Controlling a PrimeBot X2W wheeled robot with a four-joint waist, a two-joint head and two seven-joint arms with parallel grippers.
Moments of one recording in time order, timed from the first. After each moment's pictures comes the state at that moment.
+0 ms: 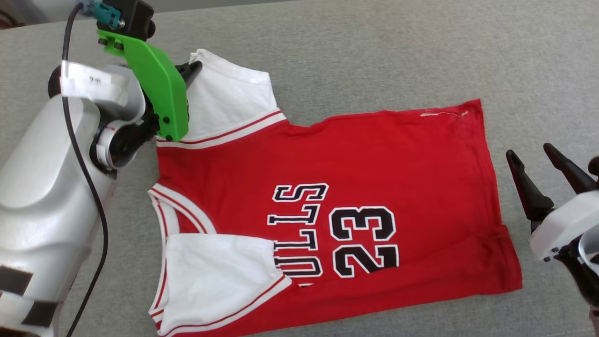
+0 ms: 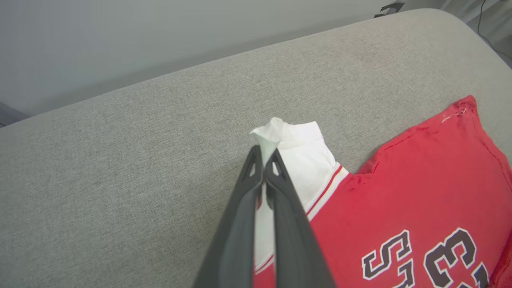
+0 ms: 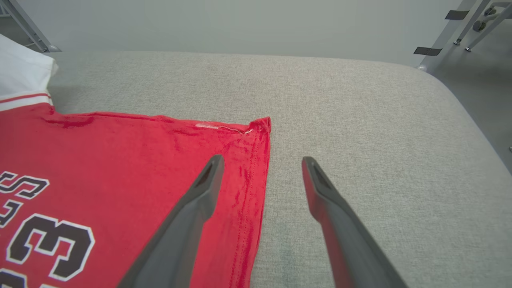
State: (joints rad) left arm -0.91 0.49 -0.54 0.35 -0.82 -0.08 0.55; right arm -0.18 -0.38 0.04 -0.07 0.42 0.13 0.19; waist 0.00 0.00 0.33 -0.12
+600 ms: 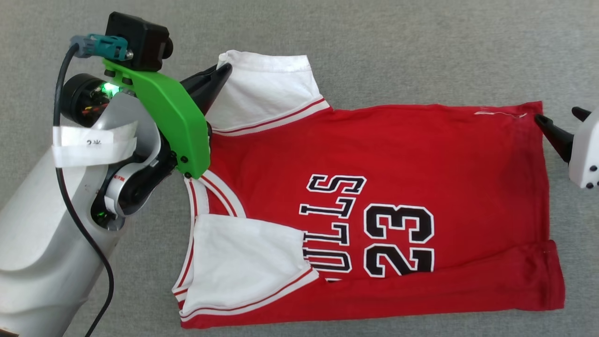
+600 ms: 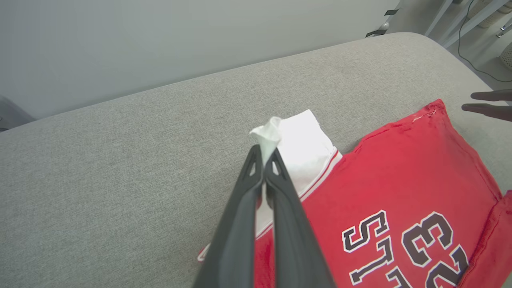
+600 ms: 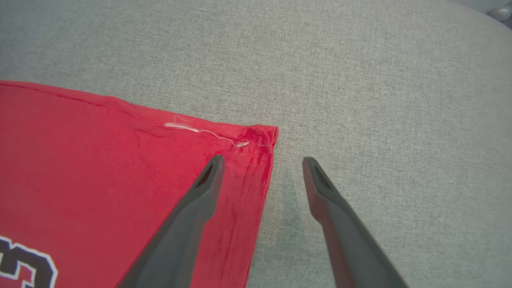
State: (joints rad) left arm -0.74 0.56 -0.52 -0.11 -0.82 0.05 0.53; right arm -0.53 -0.53 0.10 0.11 0.53 0.13 0.72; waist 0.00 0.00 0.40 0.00
